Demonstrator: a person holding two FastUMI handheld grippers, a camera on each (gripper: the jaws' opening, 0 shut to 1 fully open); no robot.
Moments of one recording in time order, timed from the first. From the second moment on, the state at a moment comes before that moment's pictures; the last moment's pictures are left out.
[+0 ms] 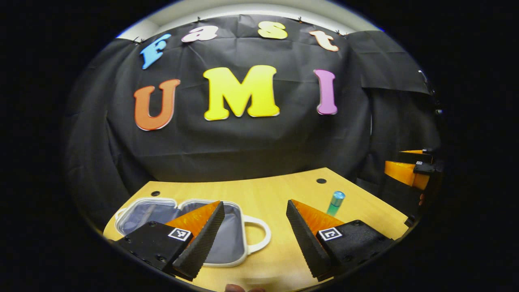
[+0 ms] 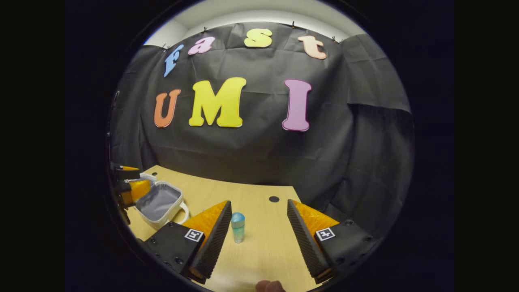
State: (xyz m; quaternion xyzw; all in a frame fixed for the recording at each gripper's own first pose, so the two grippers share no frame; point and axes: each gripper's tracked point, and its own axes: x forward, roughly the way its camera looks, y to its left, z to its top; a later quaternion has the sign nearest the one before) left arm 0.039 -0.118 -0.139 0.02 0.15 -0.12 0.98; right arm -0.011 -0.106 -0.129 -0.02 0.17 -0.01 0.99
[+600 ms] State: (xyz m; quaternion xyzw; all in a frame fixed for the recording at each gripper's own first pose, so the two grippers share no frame) left arm 0.072 -0.231 -0.284 -0.01 0.27 -0.16 0.95; right arm -0.035 -0.171 -0.165 -0.05 0.23 -0.02 0.97
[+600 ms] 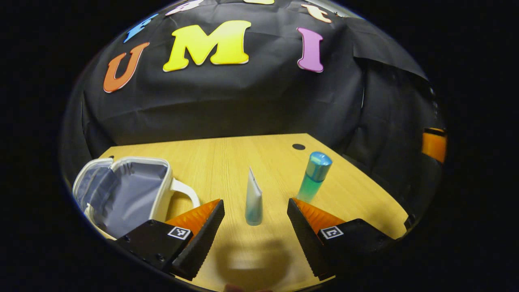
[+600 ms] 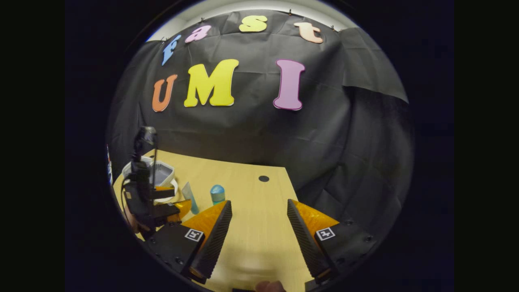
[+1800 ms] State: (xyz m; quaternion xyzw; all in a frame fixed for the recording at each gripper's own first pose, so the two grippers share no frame) left arm 0.091 -0.228 -0.313 -0.04 0.32 -0.15 0.93; right arm 0.002 -0.154 -0.243 -0.02 0.29 0.05 0.95
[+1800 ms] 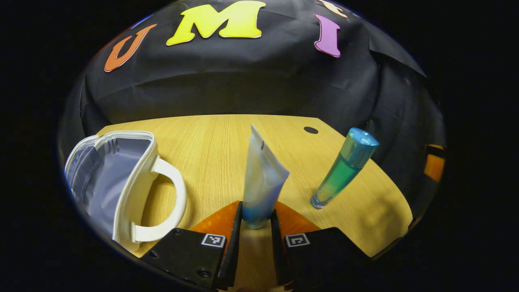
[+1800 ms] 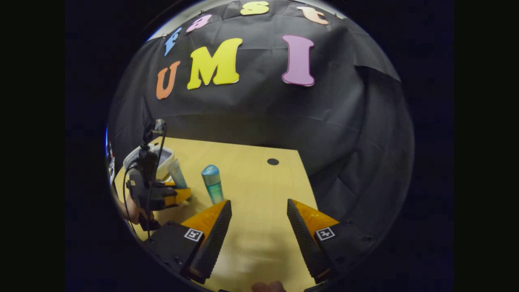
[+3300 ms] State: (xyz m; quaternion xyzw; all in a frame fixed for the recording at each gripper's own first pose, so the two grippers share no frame) left arm 0.048 0.063 -0.240 -0.02 0.36 0.06 0.93; right arm 0.082 -0.050 -0.330 0.07 0.39 0.03 0.92
